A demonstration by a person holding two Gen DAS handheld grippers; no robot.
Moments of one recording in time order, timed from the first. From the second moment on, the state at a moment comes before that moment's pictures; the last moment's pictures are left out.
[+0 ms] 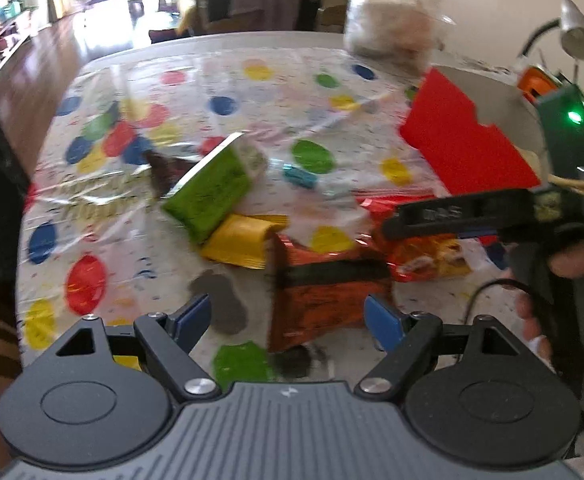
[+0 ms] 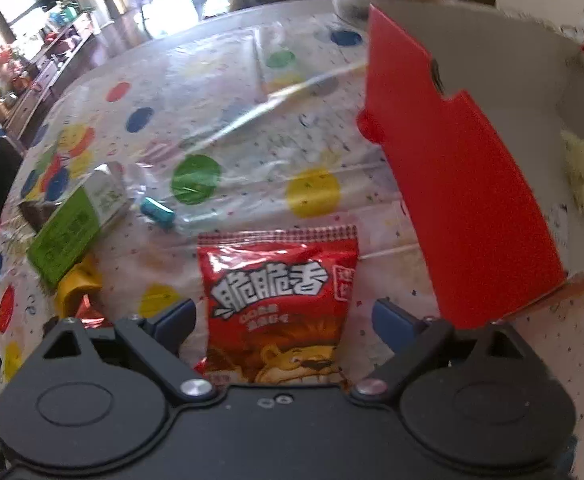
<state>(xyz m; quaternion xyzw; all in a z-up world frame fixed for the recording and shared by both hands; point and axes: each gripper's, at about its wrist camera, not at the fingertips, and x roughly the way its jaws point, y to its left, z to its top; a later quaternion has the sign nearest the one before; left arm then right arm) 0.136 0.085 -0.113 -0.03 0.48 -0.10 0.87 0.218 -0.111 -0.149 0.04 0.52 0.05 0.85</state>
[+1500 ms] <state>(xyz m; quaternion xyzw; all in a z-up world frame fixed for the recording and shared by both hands) 0.173 0.043 -0.144 -0.03 0.52 -0.12 0.85 0.141 -0.174 -0.092 0.03 0.48 0.18 0.86</state>
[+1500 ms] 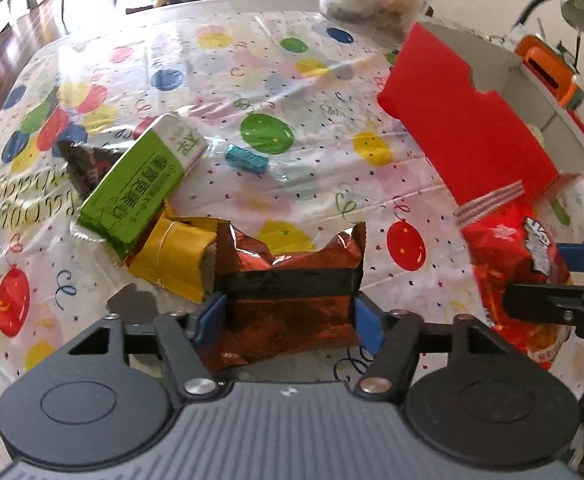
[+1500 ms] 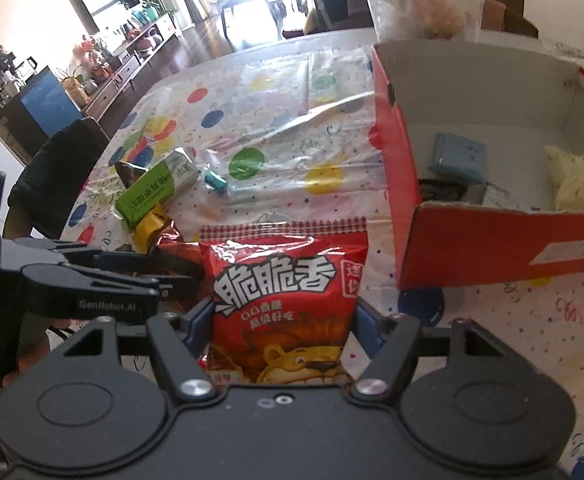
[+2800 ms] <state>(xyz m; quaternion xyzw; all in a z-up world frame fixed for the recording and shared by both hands) 0.176 -0.068 -0.011 -0.04 0.43 -0.13 0.89 0.174 -0.290 -0.007 0.03 0.38 0.15 0.91</state>
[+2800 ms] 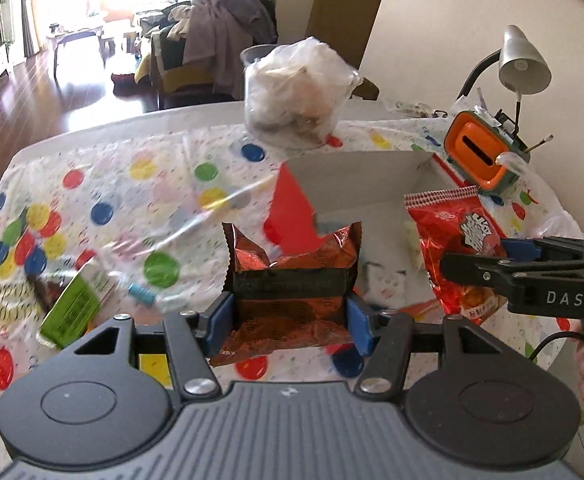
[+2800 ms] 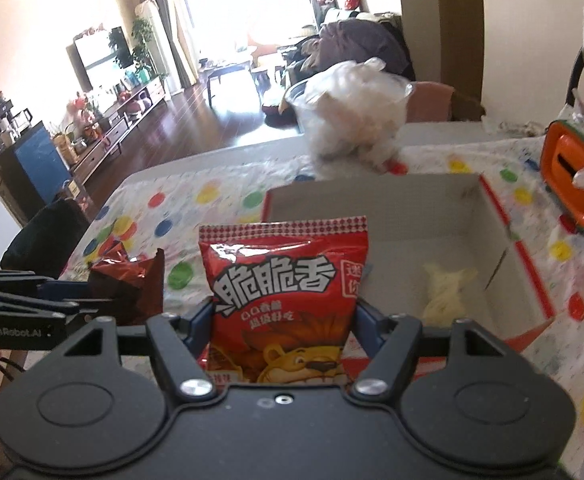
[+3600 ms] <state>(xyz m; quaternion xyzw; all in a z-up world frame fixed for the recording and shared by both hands) 0.262 -0.203 -0.038 -0.01 0.48 -0.11 0.87 0.276 -0.386 -0.051 -0.04 0.43 0.13 0.89</state>
